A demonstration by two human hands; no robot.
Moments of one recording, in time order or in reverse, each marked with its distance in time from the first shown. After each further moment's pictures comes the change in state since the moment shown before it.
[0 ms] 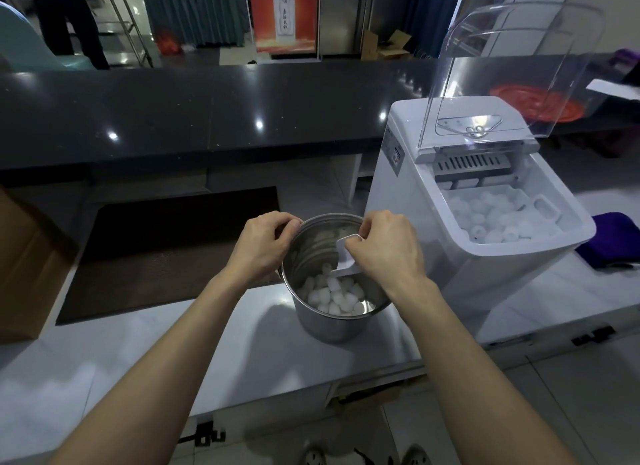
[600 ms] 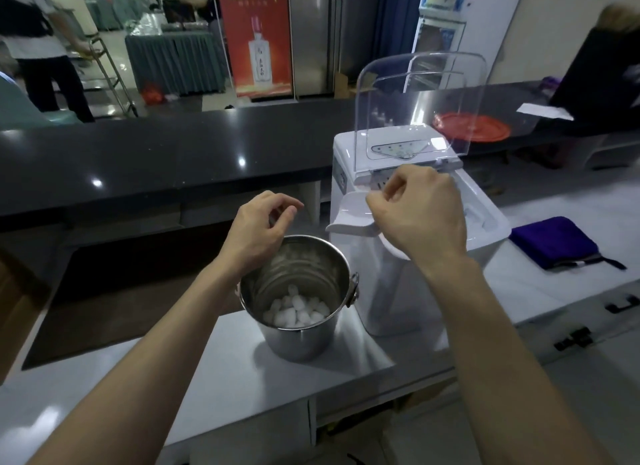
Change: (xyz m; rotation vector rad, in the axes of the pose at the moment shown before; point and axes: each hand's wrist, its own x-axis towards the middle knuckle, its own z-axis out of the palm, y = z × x) left_hand 0.025 0.096 -0.004 -0.035 0.061 0.210; right_hand -0.009 0.031 -0.135 0.107 0.392 -0.059
